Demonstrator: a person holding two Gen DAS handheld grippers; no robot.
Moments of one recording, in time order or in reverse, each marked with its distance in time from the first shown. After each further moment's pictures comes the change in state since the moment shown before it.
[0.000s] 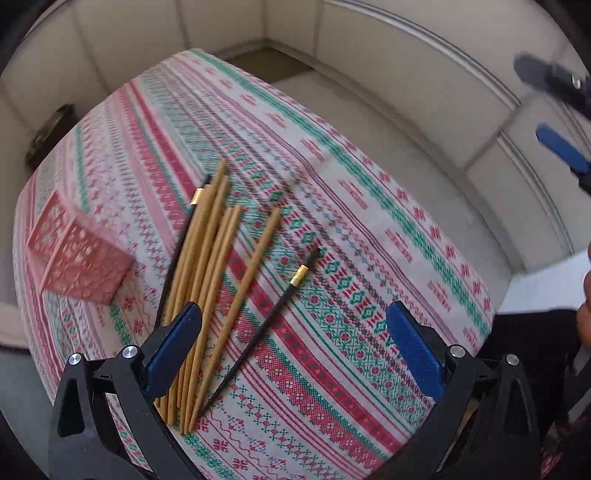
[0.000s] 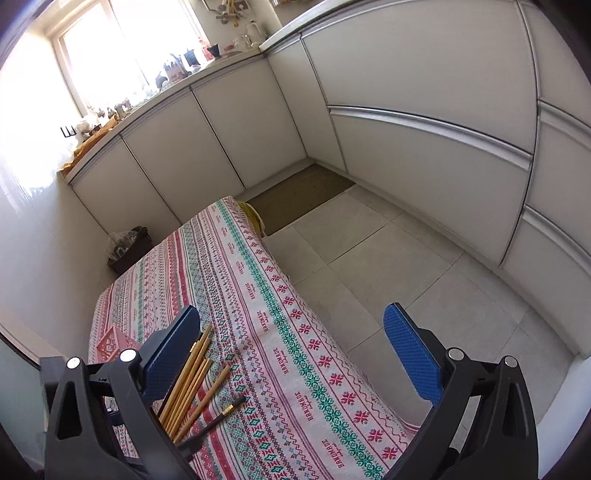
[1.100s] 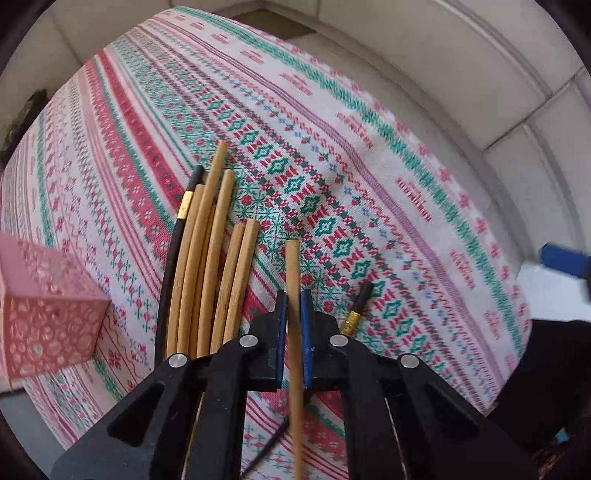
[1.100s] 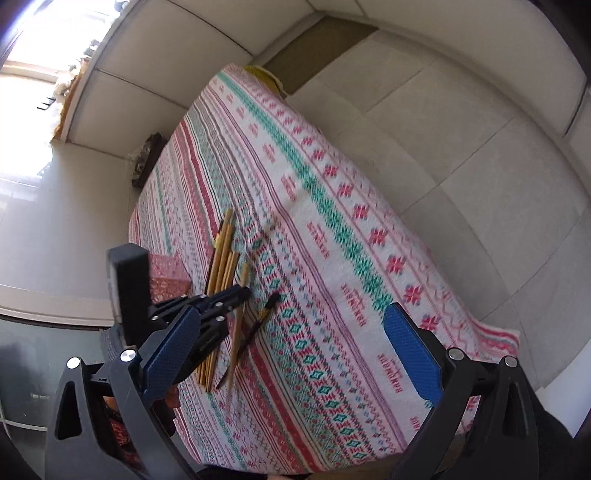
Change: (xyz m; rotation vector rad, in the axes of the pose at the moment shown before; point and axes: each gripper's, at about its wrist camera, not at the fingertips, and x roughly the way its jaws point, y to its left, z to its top) left arm 0.052 0.047 0.013 -0.095 0.095 -0.050; right arm 0.099 -0.003 -0.046 0.184 0.639 0.149
